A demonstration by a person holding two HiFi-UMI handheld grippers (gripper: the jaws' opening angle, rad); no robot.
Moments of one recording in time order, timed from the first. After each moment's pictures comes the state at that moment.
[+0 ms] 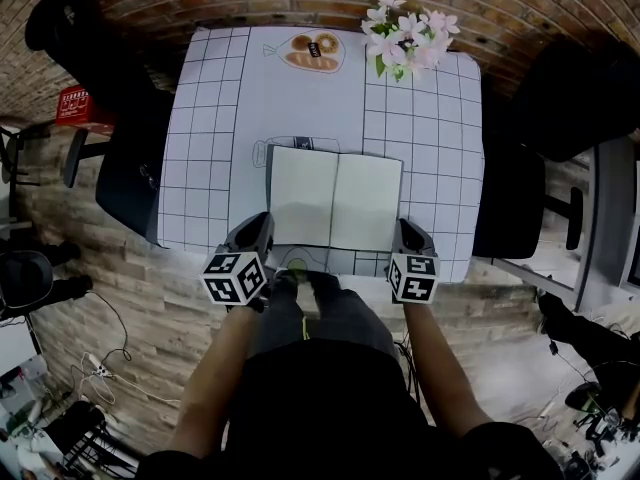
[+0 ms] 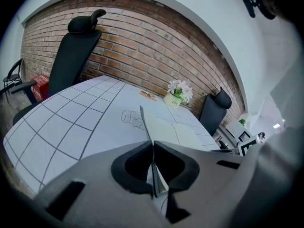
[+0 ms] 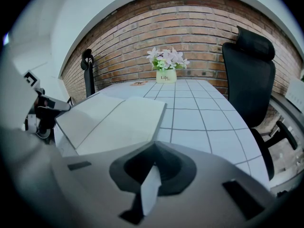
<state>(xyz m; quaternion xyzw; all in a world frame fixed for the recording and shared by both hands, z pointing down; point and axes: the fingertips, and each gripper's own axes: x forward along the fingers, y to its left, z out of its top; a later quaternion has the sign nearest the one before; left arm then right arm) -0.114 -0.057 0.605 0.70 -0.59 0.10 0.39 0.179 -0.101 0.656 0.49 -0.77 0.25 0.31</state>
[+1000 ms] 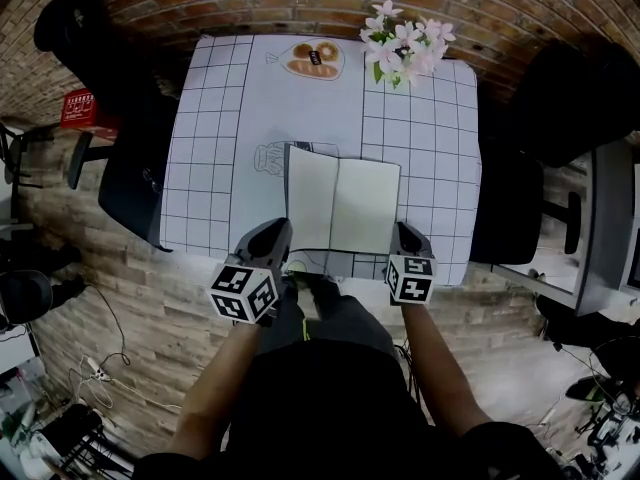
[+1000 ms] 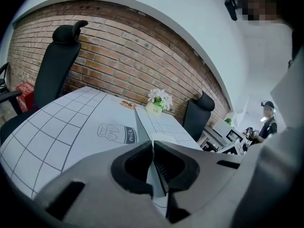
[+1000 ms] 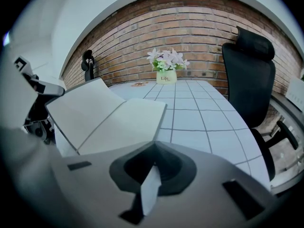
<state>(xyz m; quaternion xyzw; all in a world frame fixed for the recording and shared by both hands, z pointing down) -0.067 -0.061 0.548 0.76 -0.55 0.07 0.33 0.178 -0.101 0.655 0.49 -0.78 0.25 0.30</state>
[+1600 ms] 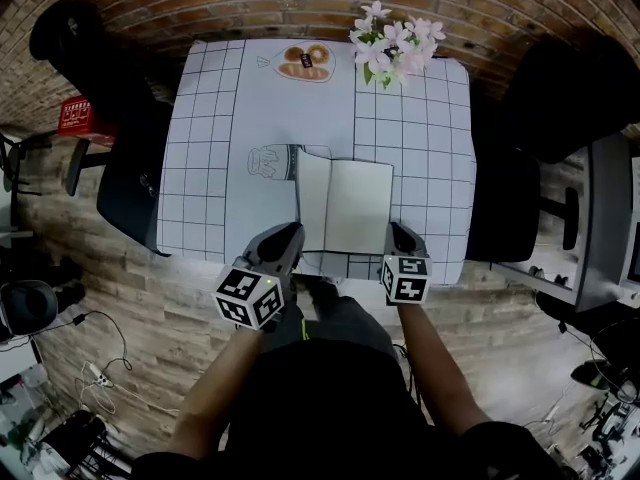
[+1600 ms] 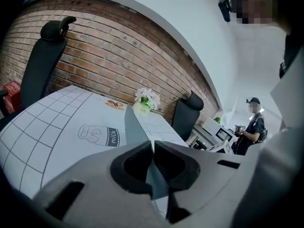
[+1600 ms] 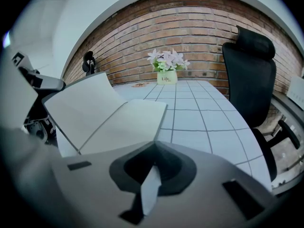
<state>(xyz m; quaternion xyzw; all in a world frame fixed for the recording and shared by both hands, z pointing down) -0.025 -0.065 0.532 0.80 -0.50 0.07 0.32 0.177 -0.100 0.653 0.48 -0.78 0.25 0.30</state>
